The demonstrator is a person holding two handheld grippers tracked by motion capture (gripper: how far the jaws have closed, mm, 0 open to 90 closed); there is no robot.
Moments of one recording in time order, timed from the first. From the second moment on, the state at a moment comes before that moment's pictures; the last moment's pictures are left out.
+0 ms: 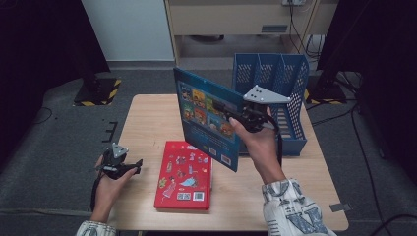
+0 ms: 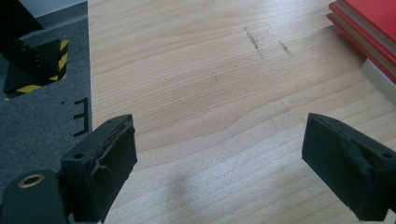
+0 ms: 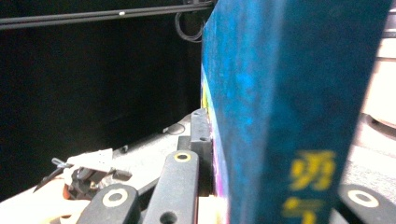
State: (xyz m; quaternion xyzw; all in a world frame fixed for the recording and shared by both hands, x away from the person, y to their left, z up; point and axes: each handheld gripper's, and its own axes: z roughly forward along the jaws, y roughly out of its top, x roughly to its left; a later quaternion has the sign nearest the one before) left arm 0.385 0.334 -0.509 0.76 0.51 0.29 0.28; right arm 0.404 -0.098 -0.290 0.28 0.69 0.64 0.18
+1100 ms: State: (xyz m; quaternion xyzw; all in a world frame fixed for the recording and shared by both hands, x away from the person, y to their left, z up) left arm 0.386 0.332 -0.515 0.76 0.51 0.27 0.28; right arm 0.390 -0.154 -0.260 0.33 0.66 0.64 0.22
